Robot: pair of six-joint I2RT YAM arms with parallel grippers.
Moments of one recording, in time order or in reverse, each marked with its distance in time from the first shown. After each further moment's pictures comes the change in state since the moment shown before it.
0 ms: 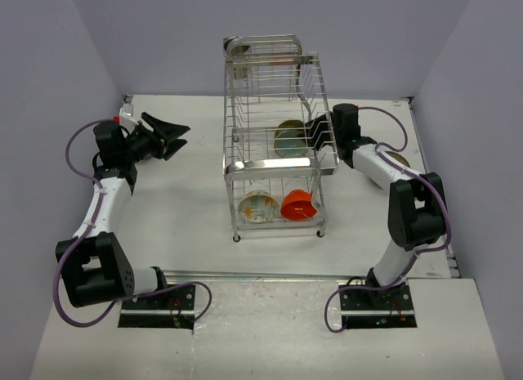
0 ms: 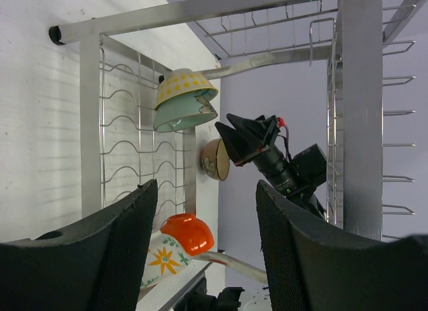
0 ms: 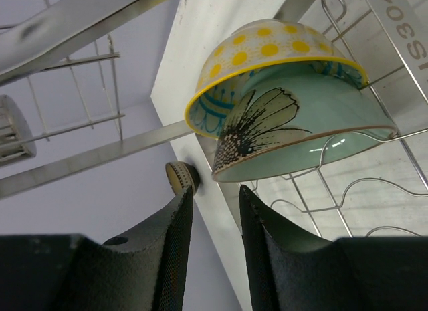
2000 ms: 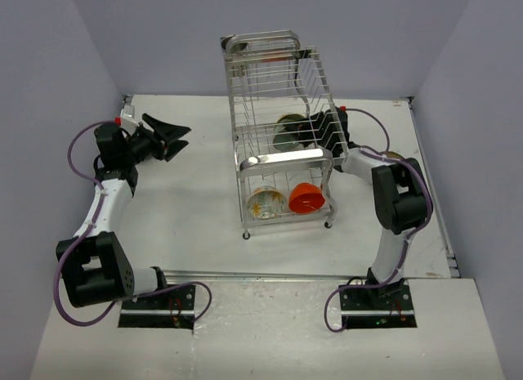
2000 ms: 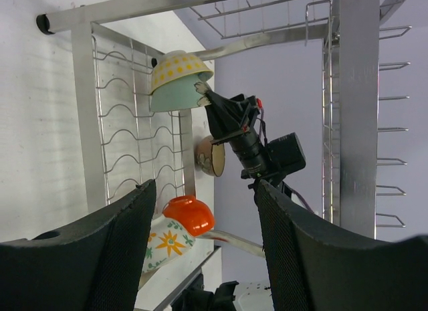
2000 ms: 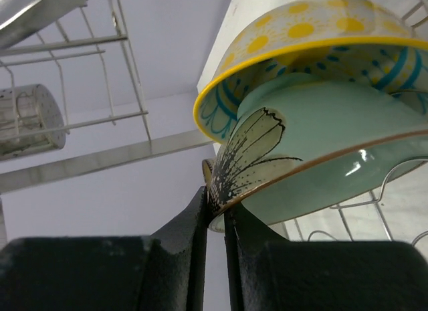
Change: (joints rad) left arm 0.001 -0.001 -0.028 0.053 0.025 -0.026; right arm 0.031 0.185 -0.016 0.391 -0.073 0.095
